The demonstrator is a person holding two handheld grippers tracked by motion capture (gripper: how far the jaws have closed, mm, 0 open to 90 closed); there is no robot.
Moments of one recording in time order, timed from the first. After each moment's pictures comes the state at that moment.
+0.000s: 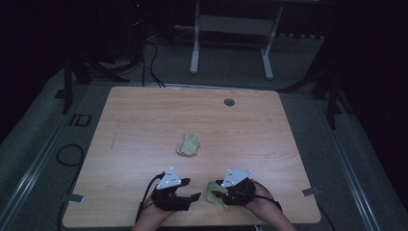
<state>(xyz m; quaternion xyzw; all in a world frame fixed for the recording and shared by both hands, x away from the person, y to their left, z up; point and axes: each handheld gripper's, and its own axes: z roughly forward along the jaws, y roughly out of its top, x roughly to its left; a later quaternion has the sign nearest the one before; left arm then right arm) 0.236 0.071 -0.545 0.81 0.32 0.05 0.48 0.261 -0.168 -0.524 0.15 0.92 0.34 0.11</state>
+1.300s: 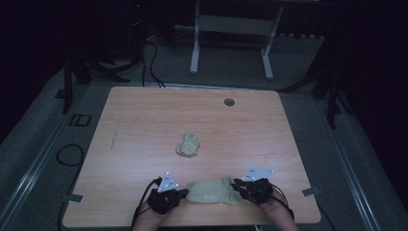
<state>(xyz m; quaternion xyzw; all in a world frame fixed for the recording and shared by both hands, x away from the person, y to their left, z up) 0.224 0.095 -0.564 0.82 0.38 0.07 0.42 0.265 -0.221 -0.535 0.28 0.88 0.35 0.13</state>
